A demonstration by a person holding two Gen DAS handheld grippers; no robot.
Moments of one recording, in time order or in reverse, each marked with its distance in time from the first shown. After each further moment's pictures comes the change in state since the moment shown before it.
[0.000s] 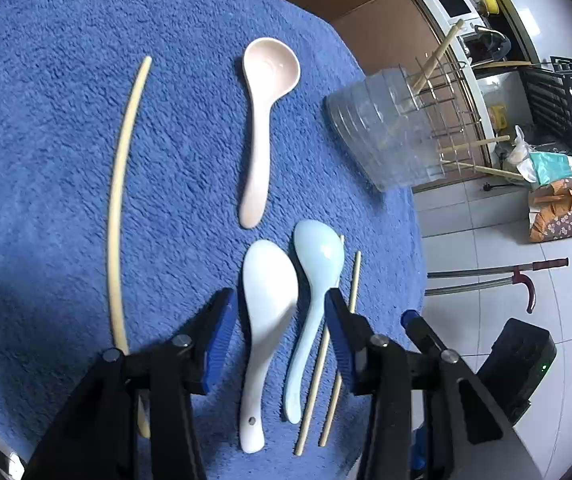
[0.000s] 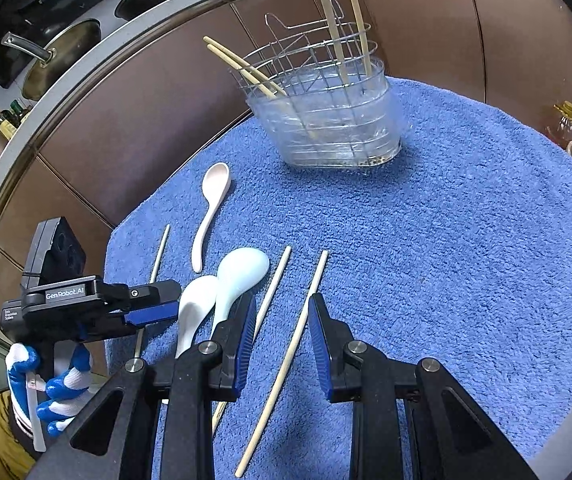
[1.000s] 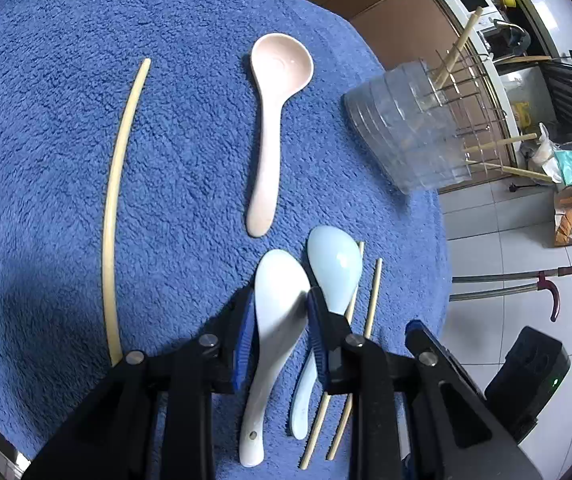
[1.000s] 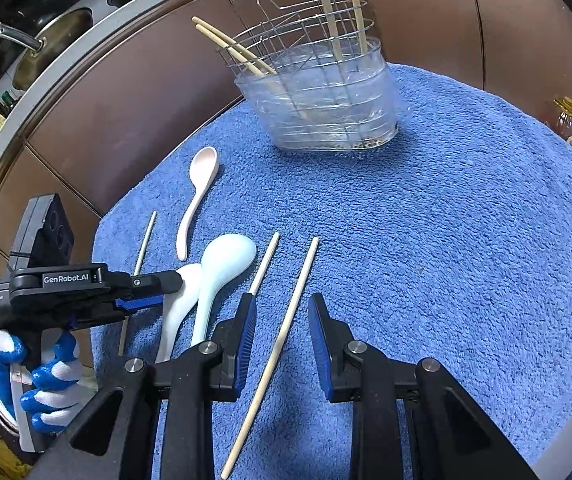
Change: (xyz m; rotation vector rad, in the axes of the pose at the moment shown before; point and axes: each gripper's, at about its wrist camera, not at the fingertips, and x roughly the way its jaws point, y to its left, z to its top) left arm 0.014 -0.011 0.010 0.004 -0.007 0.107; right arm 0.016 -0.002 0.000 -0.009 0.053 -0.029
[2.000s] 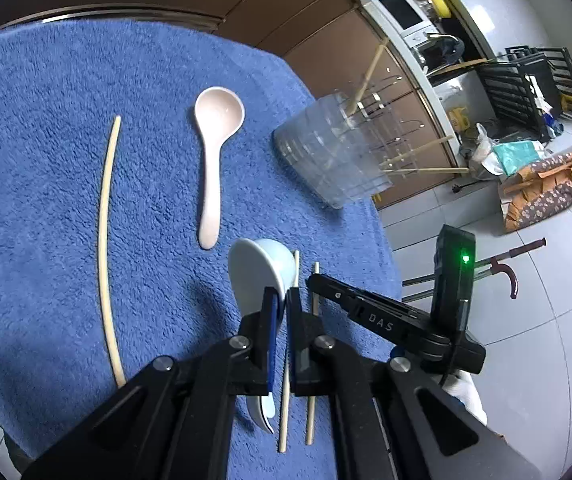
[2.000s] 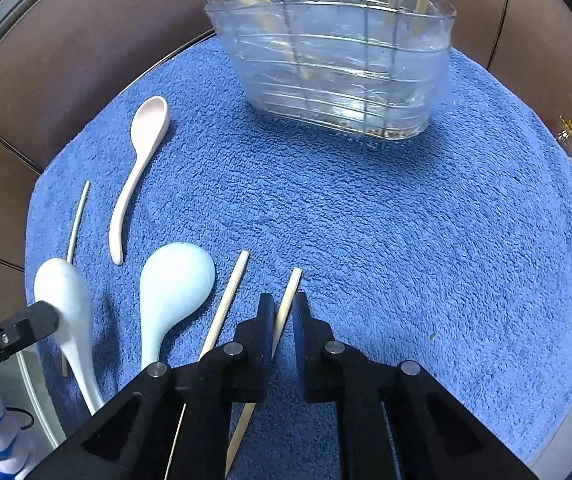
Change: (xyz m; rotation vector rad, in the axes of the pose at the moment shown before) left arm -0.061 0.006 -0.028 0.118 -0.140 -0.175; right arm 0.072 0.021 0.054 -0.070 0.232 -0.183
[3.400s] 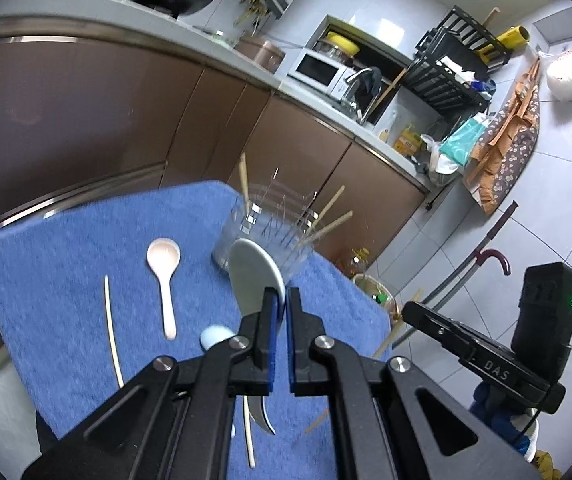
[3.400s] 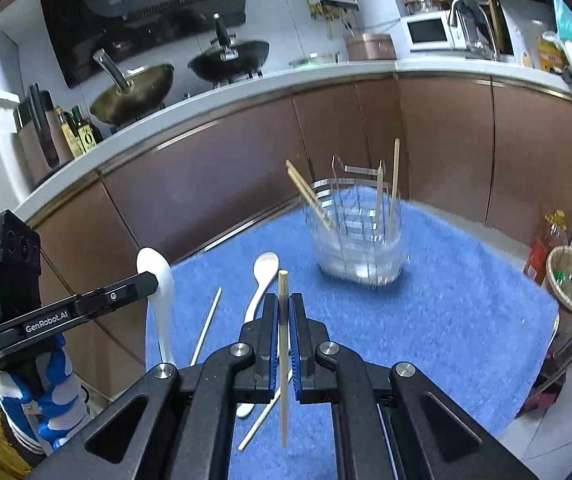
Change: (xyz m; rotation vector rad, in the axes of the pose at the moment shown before) left arm -0.107 -0.137 -0.039 0.368 -0.361 0.088; right arm -0.205 0.004 -0.080 -0.101 -0.609 0.163
